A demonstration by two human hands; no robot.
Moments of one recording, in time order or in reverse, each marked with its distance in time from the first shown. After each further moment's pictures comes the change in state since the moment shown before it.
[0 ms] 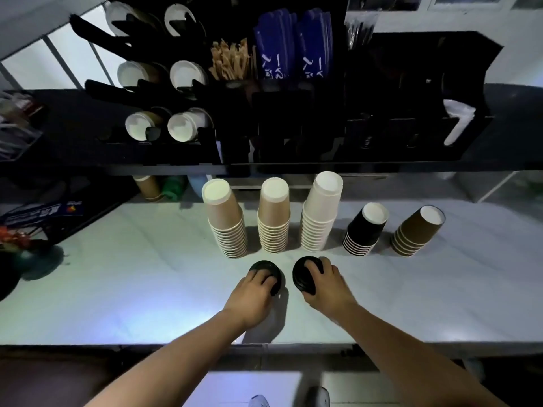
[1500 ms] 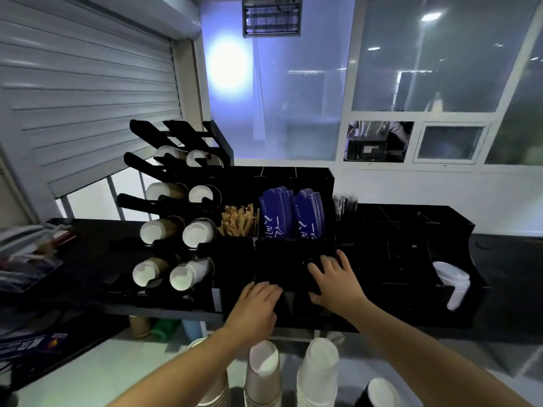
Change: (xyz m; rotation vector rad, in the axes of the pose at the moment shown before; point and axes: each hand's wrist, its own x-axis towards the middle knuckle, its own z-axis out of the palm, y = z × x) left_hand 0.197 -0.019 -0.226 0.199 0.375 0.011; right_hand 0.222 0.012 -0.297 -0.575 0.402 -0.267
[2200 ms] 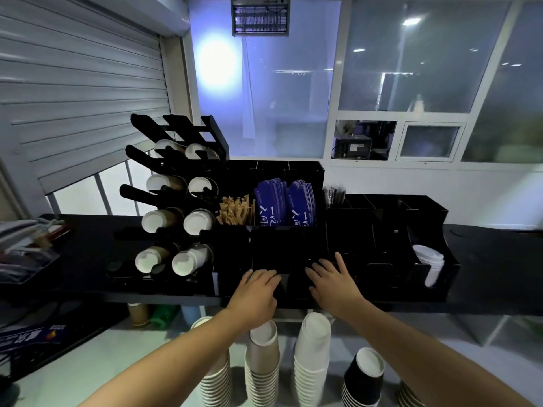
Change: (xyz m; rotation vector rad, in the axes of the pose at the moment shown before) left_hand -0.020 0.017 -0.022 -0.044 -0.010 0.019; right_hand -0.054 -0.021 -0.006 0.062 -0.017 0.016
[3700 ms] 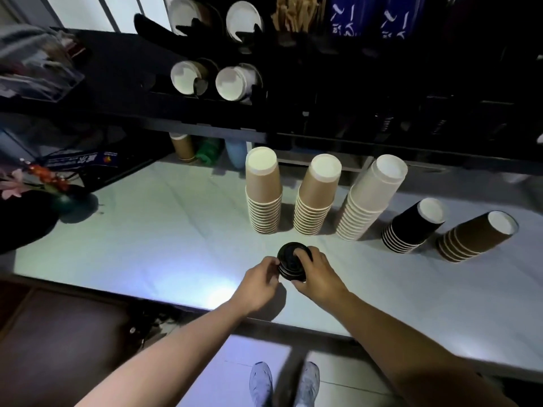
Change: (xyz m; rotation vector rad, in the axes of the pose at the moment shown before) left_hand -0.285 0.002 0.193 -0.843 -0.232 -0.529; right_hand -0.186 -0.253 0.167 0.657 -0.397 0.049
